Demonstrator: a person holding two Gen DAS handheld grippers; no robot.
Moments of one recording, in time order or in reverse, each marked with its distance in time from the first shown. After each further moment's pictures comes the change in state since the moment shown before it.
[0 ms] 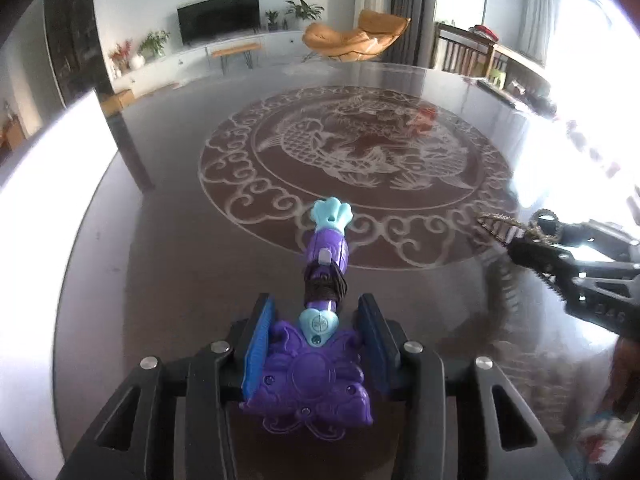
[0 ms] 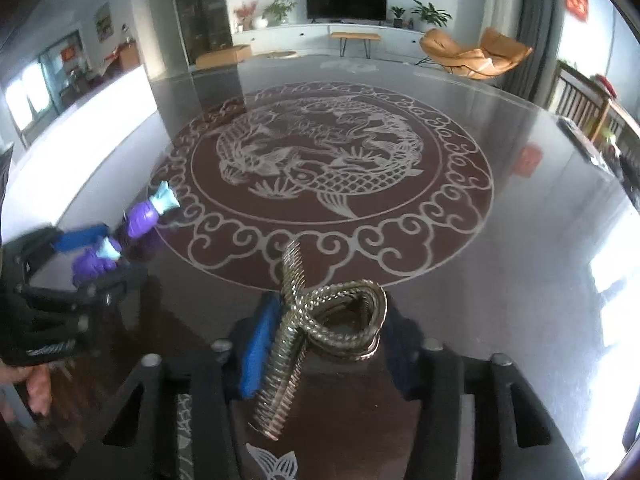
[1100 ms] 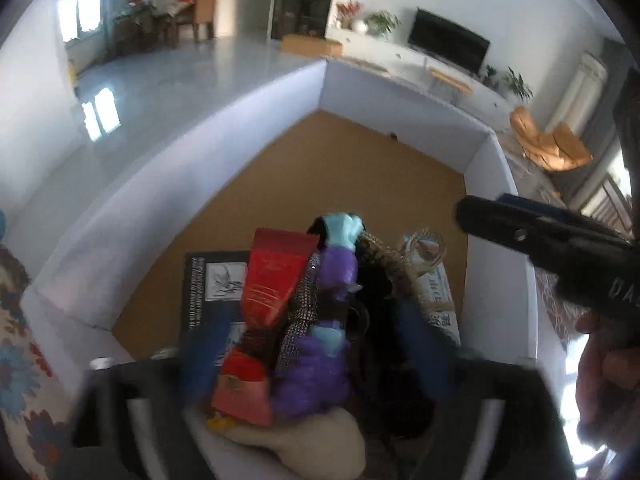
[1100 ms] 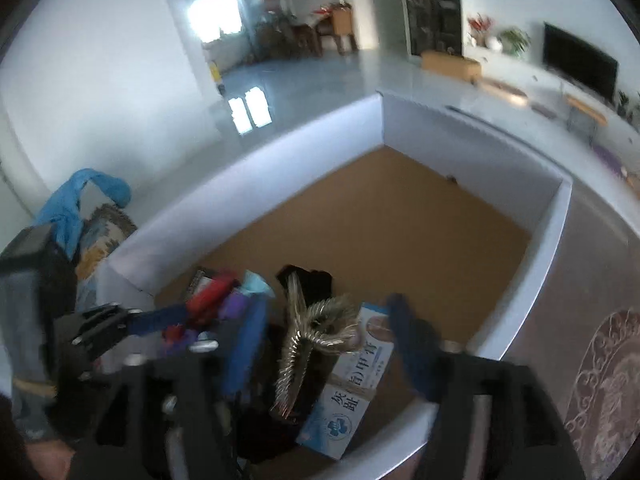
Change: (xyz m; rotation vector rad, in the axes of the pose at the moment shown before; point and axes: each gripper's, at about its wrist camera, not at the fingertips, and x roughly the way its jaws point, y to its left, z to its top) left arm -0.189 0.314 -0.097 -0.630 -0.064 0.367; right arm -0.005 0.421 0.139 -0.457 0.027 0.559
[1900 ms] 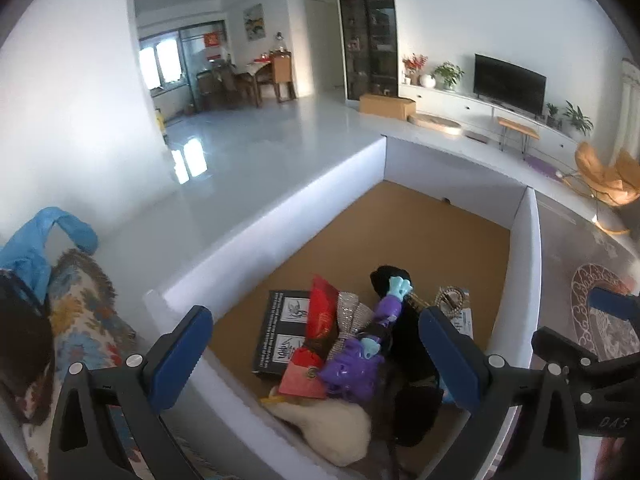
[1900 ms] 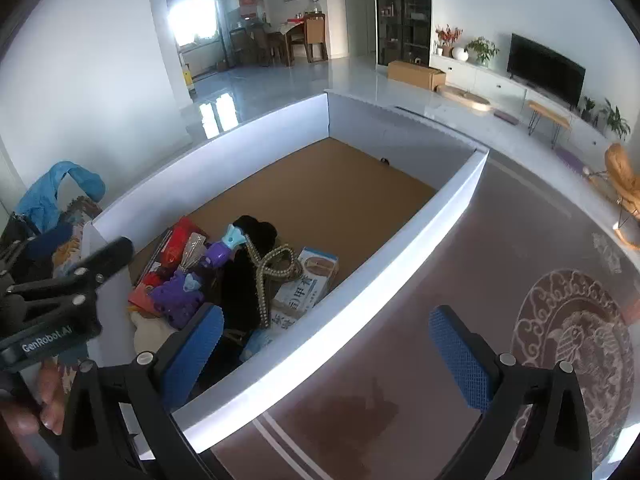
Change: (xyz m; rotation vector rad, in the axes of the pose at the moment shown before) left arm -0.074 -0.046 -0.006 -0.042 -0.211 0.334; right arm -0.071 -0.028 -0.054 -0.054 -0.022 -0.153
